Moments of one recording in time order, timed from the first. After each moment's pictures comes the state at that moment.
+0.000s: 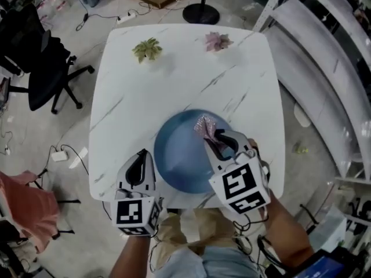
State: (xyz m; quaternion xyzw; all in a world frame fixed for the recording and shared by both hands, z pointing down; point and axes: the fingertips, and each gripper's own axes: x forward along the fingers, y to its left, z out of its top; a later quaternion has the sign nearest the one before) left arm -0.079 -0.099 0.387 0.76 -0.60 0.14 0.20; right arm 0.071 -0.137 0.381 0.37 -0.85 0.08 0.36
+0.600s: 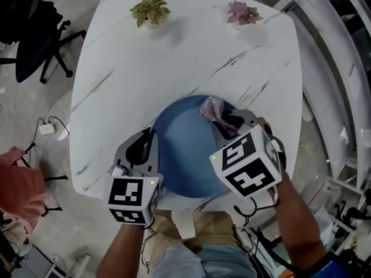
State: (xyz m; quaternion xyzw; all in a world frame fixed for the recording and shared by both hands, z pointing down) left arm -0.064 -0.137 0.462 0.75 -0.55 0.21 0.29; right arm 0.076 -0.173 0.469 0.28 -0.79 0.13 0.53
